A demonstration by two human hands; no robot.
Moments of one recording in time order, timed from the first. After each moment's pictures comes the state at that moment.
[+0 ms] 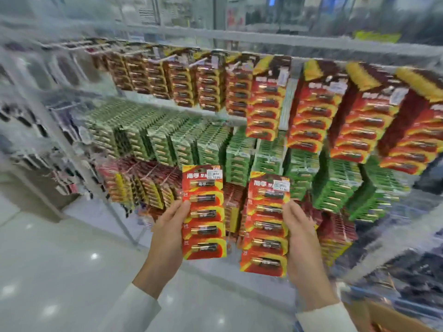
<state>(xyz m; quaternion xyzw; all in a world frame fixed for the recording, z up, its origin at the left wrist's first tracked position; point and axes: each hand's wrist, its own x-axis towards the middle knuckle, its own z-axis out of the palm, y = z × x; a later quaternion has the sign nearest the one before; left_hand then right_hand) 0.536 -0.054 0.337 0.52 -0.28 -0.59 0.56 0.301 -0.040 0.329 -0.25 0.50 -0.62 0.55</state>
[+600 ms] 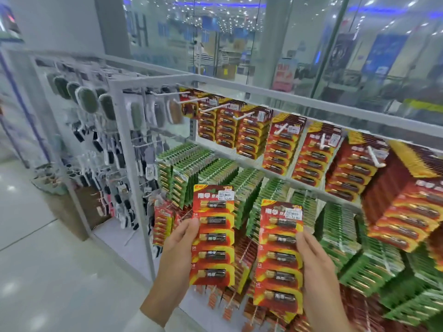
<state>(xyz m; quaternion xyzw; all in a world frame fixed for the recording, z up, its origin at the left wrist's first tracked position) 0.747 -0.176 0.381 0.51 -0.26 -0.52 0.63 0.520 -0.200 0.383 -0.35 0.48 -0.56 0.58</state>
